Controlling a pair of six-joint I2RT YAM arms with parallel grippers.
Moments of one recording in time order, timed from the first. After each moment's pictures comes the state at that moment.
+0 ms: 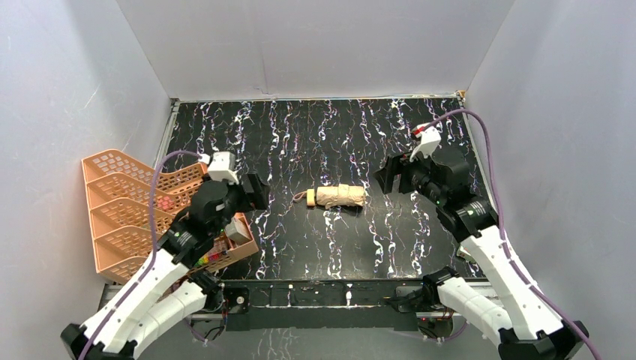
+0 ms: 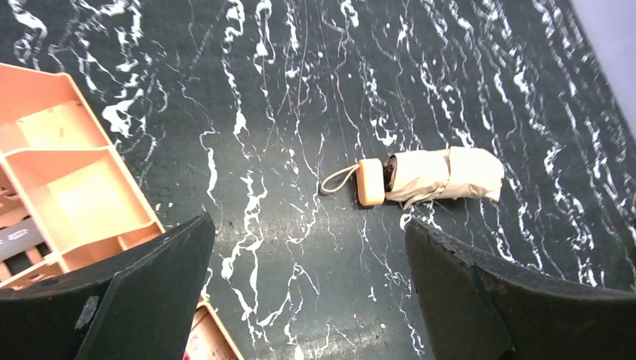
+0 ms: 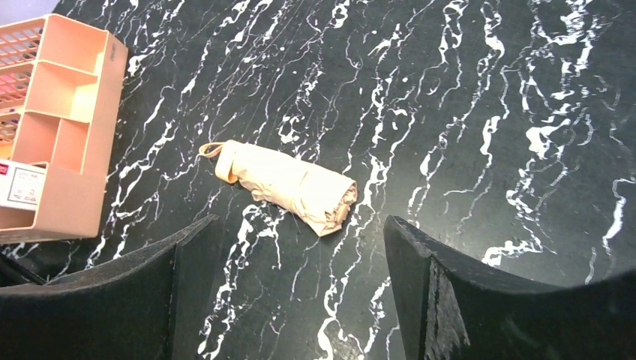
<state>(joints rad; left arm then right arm) -0.60 0.73 0.70 -0.38 -0.28 -0.42 0.43 0.84 0.92 -0.46 -0.13 0.20</state>
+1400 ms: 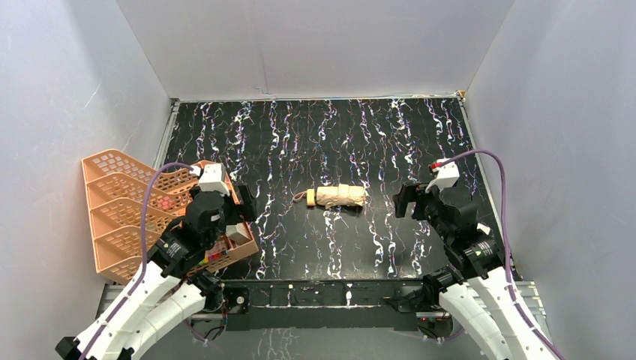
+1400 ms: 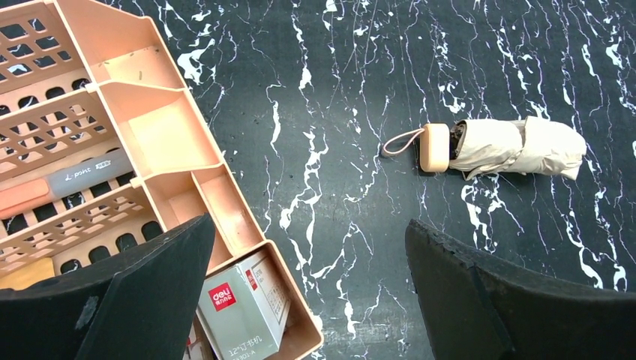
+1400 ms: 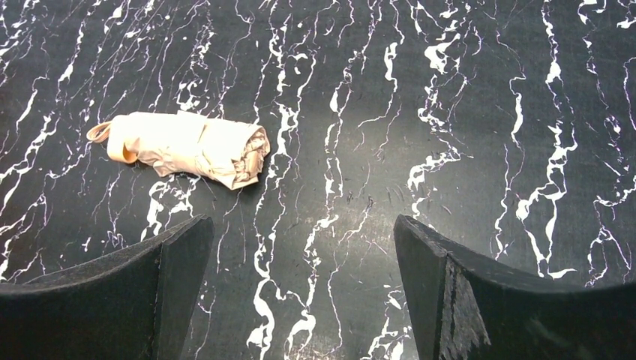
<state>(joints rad) -0.63 0.57 0.69 -0.63 -0.42 -0.43 0.43 0.50 0.64 -0.54 0.13 0.21</state>
